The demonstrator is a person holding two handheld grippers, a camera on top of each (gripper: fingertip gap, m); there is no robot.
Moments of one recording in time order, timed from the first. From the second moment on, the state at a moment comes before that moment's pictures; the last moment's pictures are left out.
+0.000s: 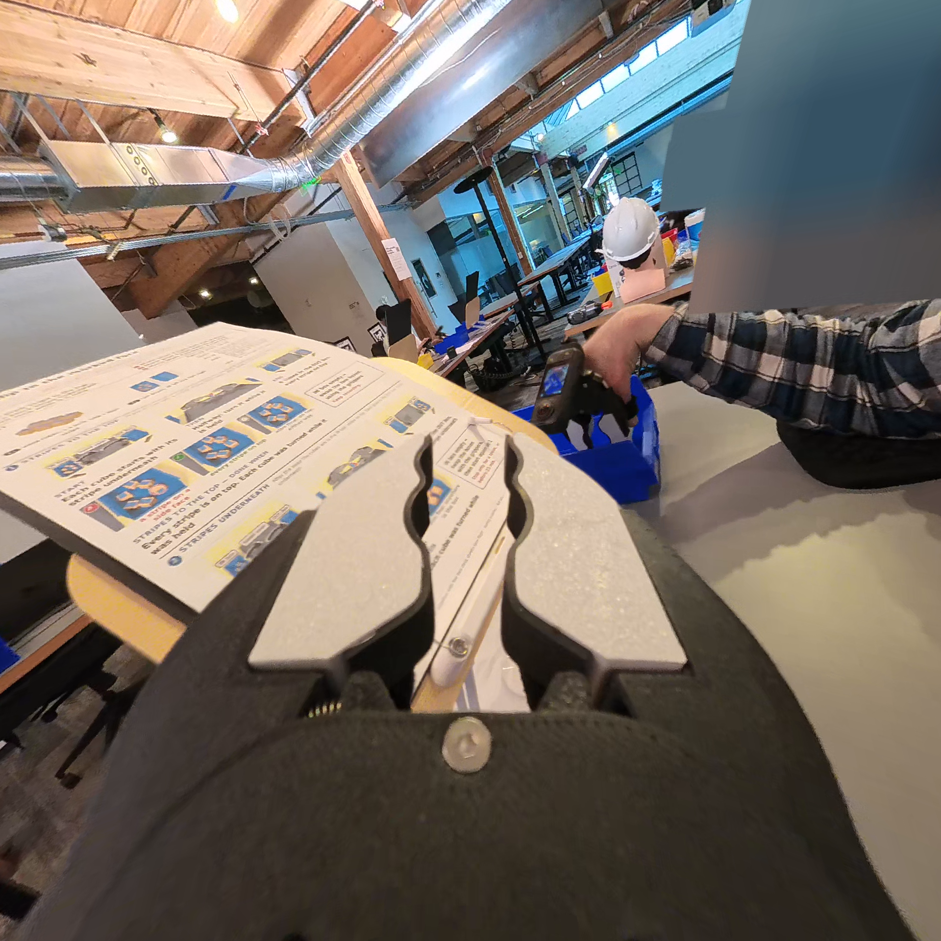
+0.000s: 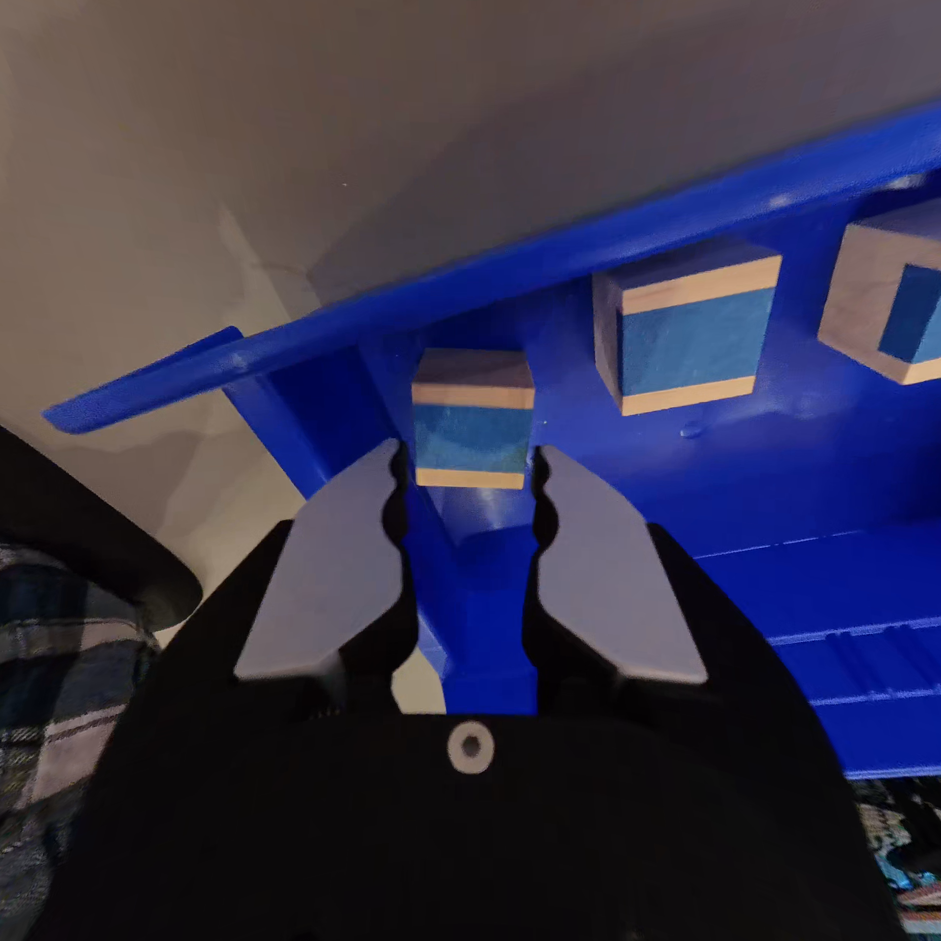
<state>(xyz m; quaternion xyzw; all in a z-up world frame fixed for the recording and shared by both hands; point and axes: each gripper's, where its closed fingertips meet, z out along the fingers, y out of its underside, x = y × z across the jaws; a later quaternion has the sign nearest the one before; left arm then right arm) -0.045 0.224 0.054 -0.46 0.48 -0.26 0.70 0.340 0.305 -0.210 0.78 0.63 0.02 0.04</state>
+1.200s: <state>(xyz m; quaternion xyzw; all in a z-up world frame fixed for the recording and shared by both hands) -0.234 0.390 -0.225 -0.85 0.48 0.01 0.23 0.300 0.324 -0.130 0.75 0.64 0.09 -0.13</state>
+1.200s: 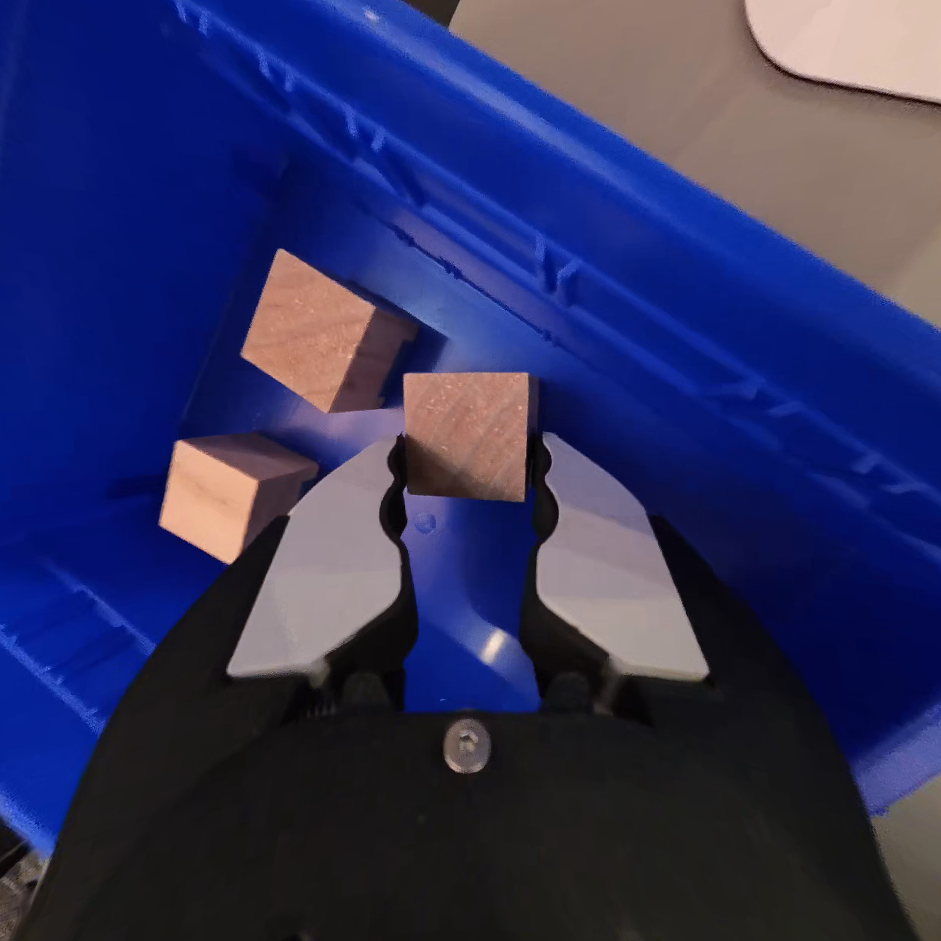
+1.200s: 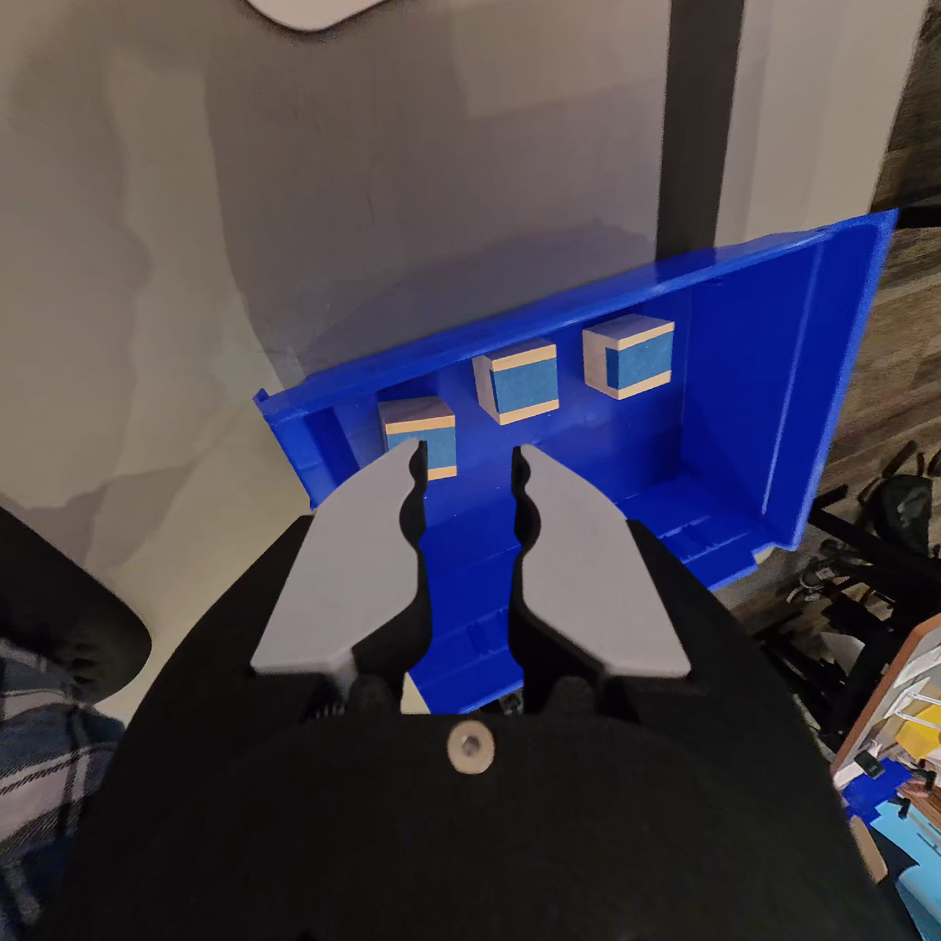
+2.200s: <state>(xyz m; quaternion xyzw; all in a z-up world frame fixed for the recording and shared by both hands) 0.006 0.184 0.057 -0.39 0.48 -0.50 0.61 0.027 0.210 0.033 0.35 0.58 -0.10 -0.73</state>
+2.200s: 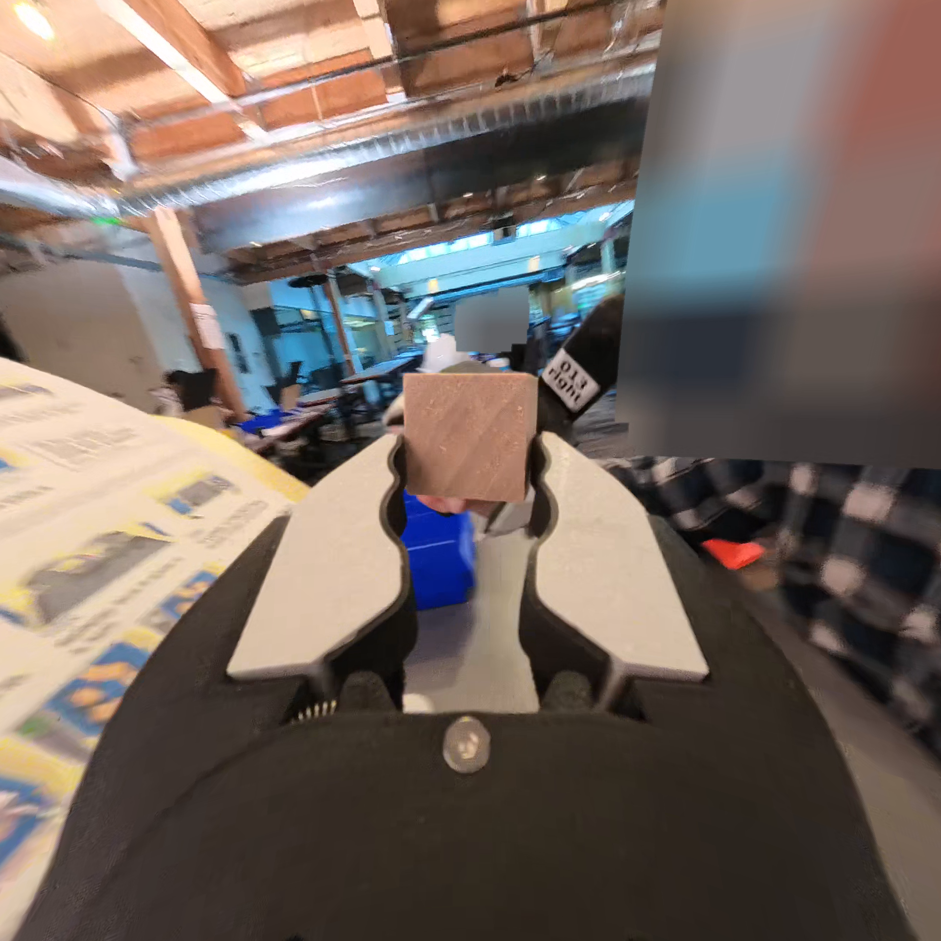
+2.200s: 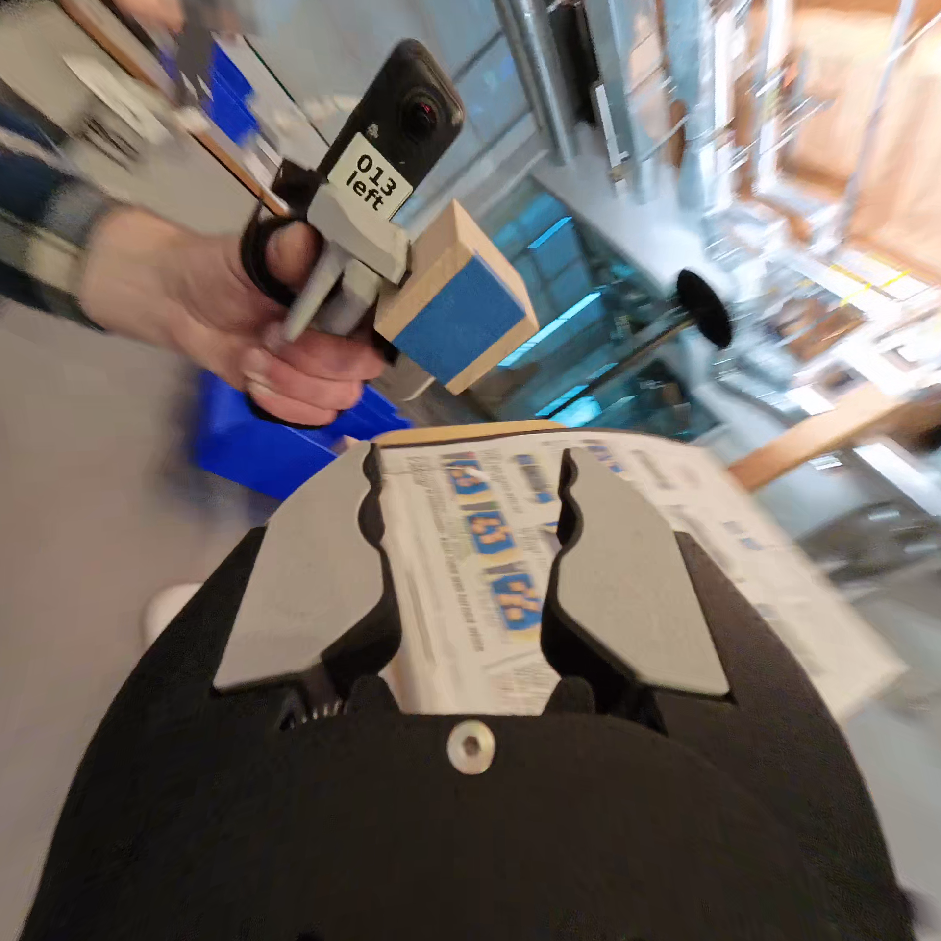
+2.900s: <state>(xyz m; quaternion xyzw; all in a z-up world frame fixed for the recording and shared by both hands) 0.046 0.188 -0.009 -0.48 0.49 -0.60 0.42 0.022 0.195 0.002 0.19 0.68 0.19 -0.69</state>
